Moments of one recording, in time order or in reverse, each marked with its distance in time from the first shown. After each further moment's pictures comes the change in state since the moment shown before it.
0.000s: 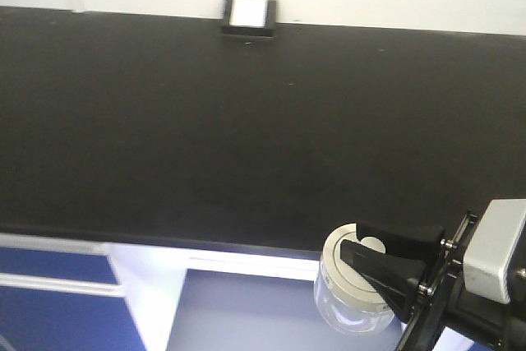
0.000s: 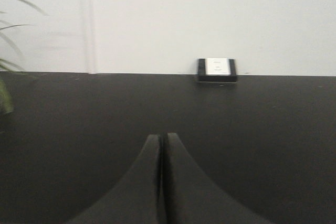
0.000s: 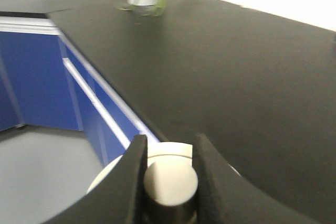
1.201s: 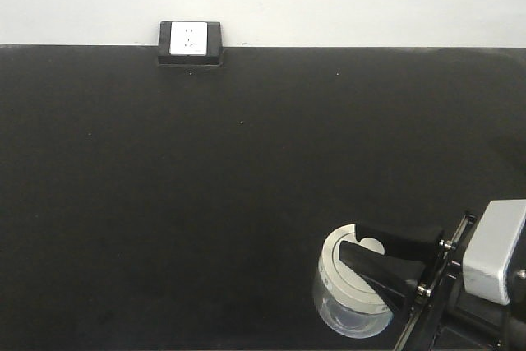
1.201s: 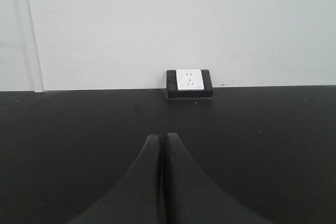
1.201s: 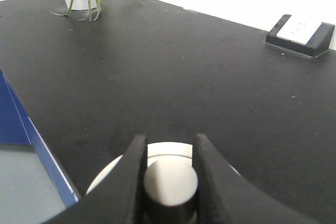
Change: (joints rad) left arm 0.000 0.000 0.000 0.000 0.000 0.000; right arm 0.000 0.000 0.000 0.000 0.000 0.000
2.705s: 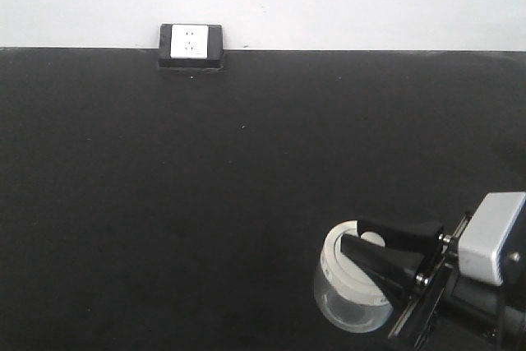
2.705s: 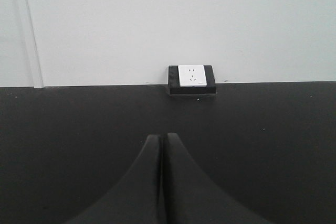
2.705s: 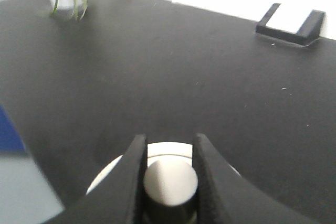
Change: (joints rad) left arm 0.000 0.019 0.000 0.000 0.001 0.000; right arm 0.000 0.026 0.000 0.079 0.028 -0.016
